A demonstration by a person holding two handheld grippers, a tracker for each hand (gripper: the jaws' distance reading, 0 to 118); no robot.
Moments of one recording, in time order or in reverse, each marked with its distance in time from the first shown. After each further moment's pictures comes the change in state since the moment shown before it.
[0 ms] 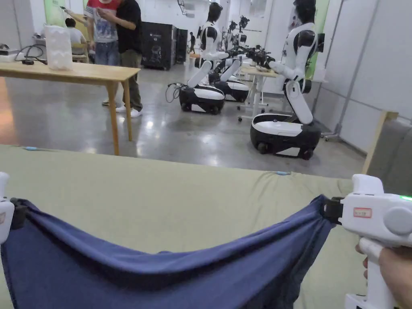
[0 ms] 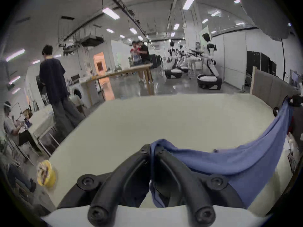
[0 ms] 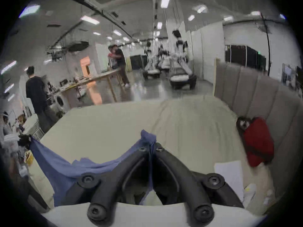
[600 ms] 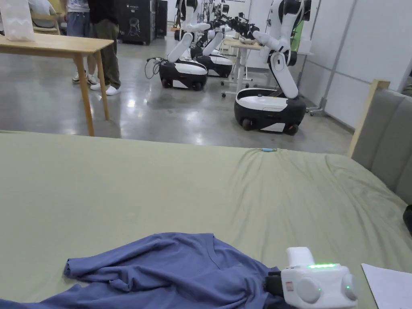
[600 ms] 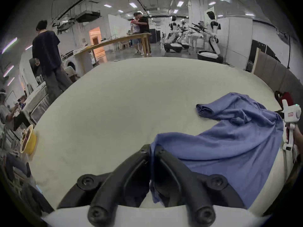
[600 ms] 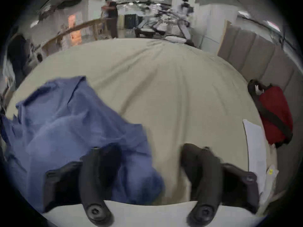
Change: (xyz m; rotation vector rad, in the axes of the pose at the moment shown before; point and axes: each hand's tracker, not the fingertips) left arm 0.040 -0.138 -0.037 -0.285 -0.053 0.042; right arm 0.003 -0.201 -0.187 -0.446 -0.189 0.197
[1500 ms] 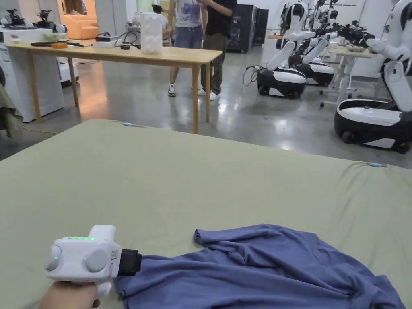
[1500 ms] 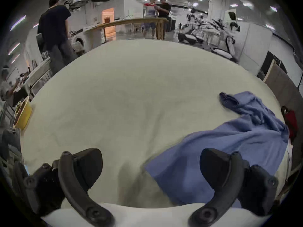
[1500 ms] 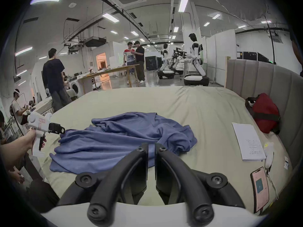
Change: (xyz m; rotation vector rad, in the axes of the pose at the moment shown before) left arm -0.061 -0.033 -0.069 -0.153 0.021 0.156; right arm -0.047 -0.121 0.245 0.463 0.273 -0.094
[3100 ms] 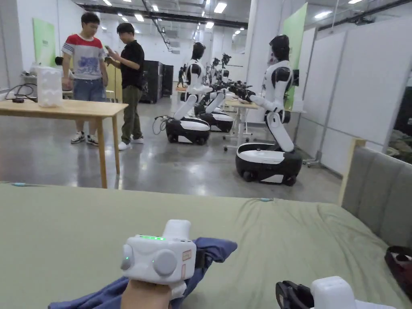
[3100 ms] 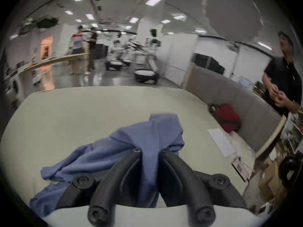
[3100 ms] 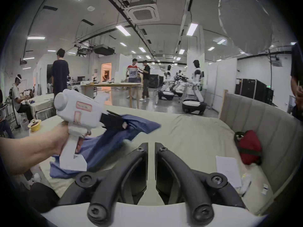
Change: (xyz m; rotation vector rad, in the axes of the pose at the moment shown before) left arm 0.345 0.071 0.119 0.261 -0.622 -0.326; right arm -0.025 0.068 0.086 0.184 -0.057 0.140
